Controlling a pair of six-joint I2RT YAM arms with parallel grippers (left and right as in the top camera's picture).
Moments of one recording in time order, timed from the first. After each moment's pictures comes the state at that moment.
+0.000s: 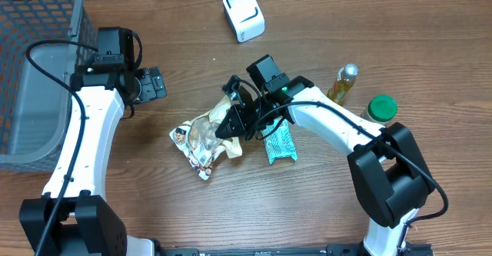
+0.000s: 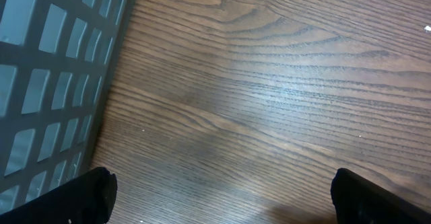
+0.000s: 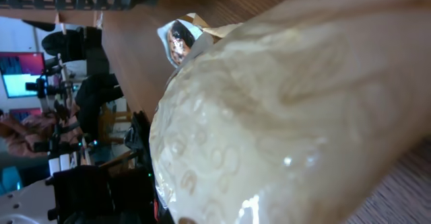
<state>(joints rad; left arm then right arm) 0.03 1.62 1.35 -0.90 -0.15 -0.28 0.58 1.96 1.38 -0.59 -0.86 0.28</state>
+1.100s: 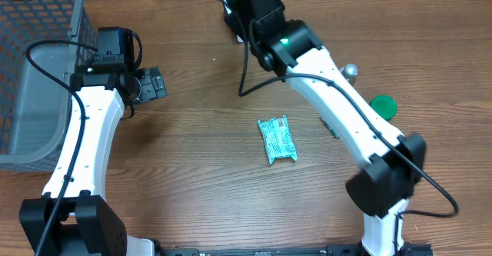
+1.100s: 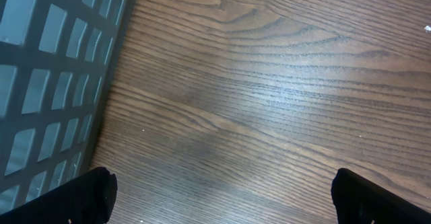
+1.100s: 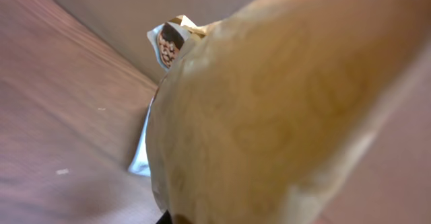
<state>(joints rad) 0.03 1.62 1.35 -0.90 -0.15 -0.28 0.60 2.06 2.05 -0.52 0.41 -0.38</state>
